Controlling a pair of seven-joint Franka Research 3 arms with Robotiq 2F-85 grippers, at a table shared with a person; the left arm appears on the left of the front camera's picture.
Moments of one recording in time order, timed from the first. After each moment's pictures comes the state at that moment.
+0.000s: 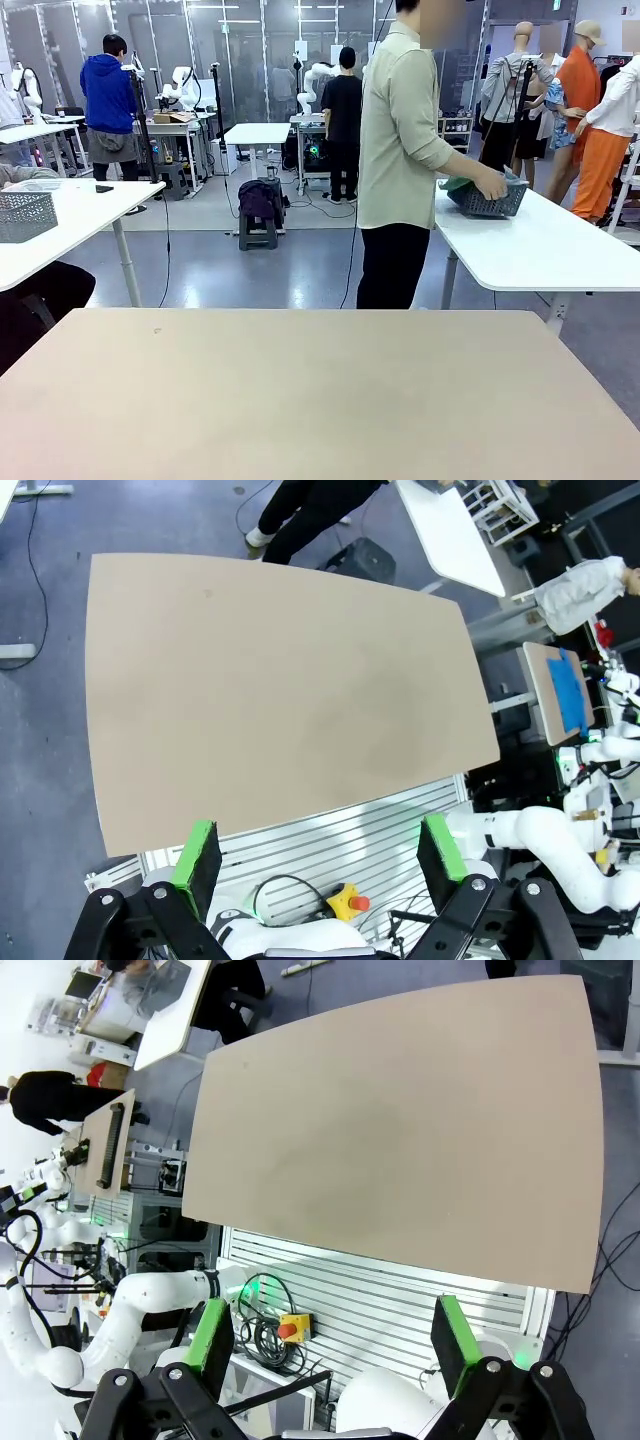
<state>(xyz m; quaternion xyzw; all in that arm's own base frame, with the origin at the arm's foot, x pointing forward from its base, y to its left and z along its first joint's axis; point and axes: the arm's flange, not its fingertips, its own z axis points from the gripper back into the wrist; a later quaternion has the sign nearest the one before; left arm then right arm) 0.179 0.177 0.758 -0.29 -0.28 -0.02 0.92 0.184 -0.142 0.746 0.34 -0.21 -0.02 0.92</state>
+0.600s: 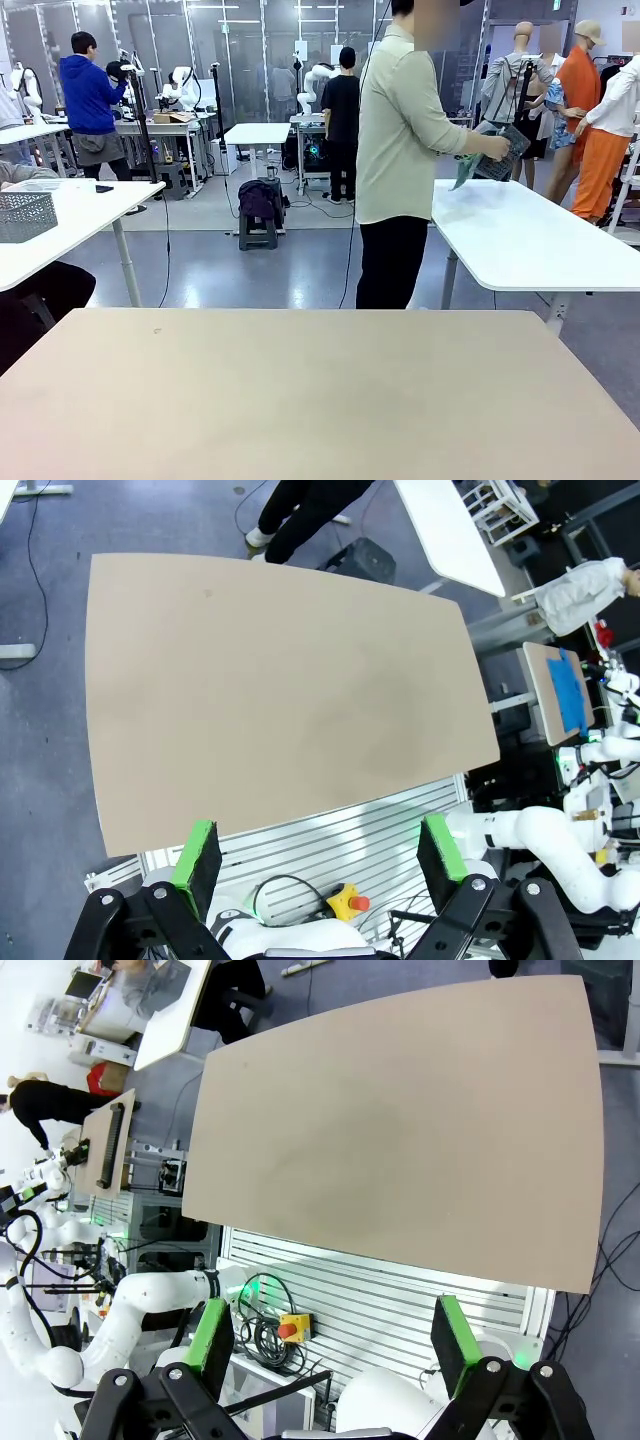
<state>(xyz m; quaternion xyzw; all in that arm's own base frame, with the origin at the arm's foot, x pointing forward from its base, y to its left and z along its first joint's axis) 0.179 0.177 0.758 -0.29 -0.28 -0.02 0.92 0.184 -0.142 0.746 0.34 -0.21 -0.02 0.92</state>
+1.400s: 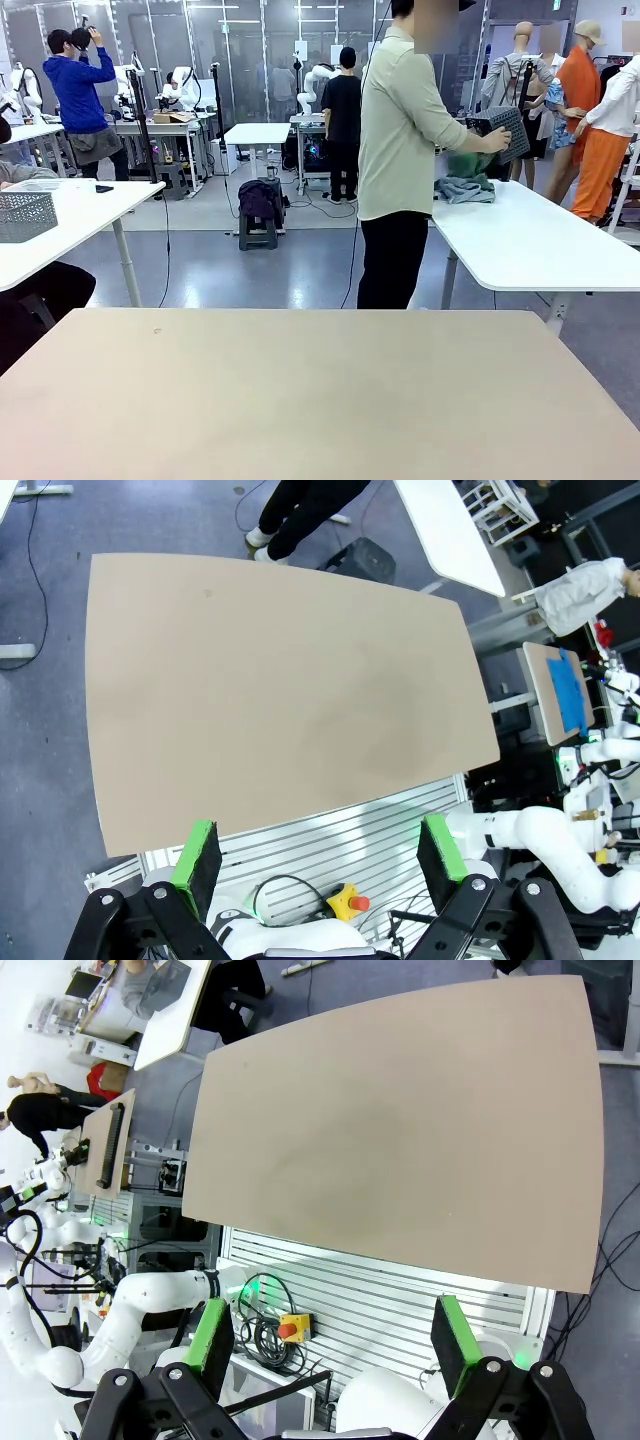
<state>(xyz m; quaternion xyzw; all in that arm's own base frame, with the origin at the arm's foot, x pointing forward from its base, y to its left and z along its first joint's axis) 0.179 0.177 0.758 -0.29 -0.28 -0.02 0.92 0.184 -0.142 0.746 0.34 -0.21 -0.02 0.92</state>
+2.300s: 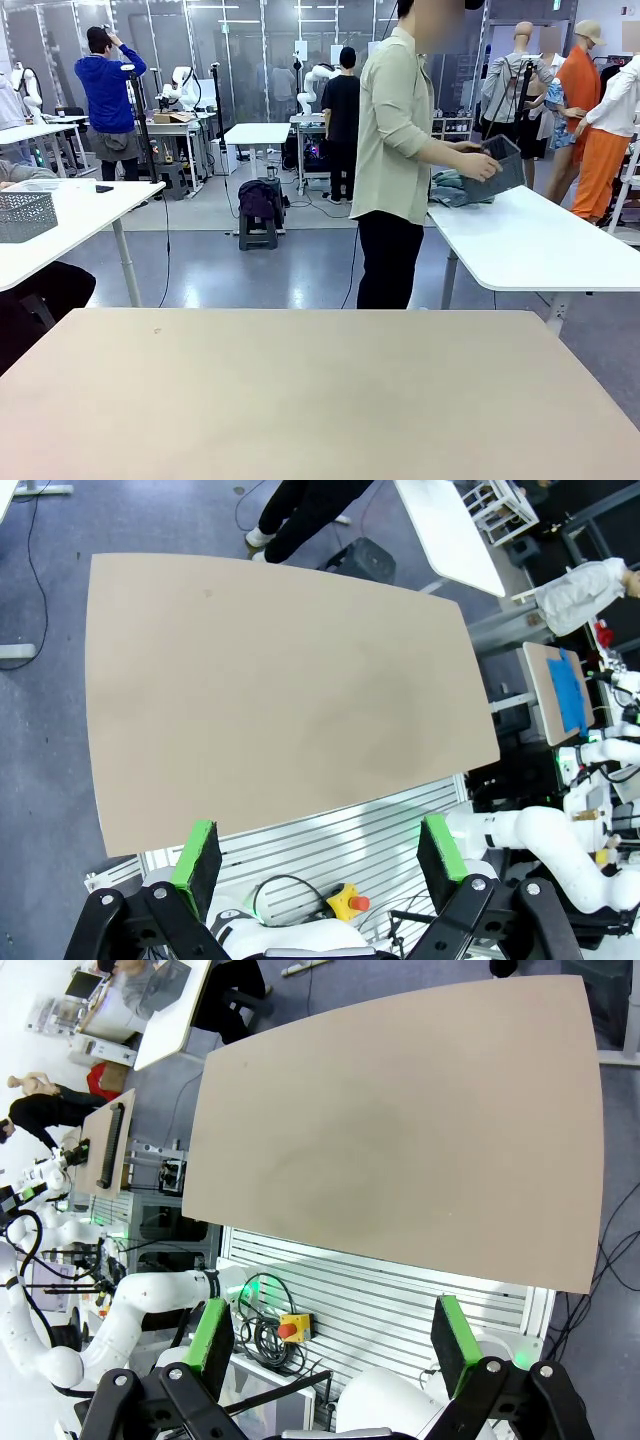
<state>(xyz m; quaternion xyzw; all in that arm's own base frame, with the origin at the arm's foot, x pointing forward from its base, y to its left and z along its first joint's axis) 0.179 0.177 0.758 -0.29 -0.28 -0.02 0.92 0.184 -0.142 0.746 0.34 -0.21 -0.02 0.92</state>
